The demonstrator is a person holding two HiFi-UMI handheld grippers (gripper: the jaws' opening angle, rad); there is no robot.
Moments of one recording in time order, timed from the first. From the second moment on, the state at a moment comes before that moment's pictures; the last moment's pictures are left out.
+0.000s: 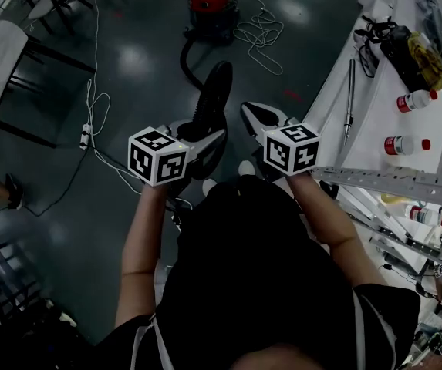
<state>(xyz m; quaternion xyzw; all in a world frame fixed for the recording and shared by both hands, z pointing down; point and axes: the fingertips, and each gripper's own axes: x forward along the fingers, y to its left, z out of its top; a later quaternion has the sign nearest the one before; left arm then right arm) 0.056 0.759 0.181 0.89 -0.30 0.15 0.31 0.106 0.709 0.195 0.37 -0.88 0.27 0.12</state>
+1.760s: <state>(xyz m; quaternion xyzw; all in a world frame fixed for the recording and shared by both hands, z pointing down) 0.003 0.794 0.158 0.91 -0.20 0.29 0.23 0.026 0.687 0.158 0.36 -0.89 -0.07 0.27</state>
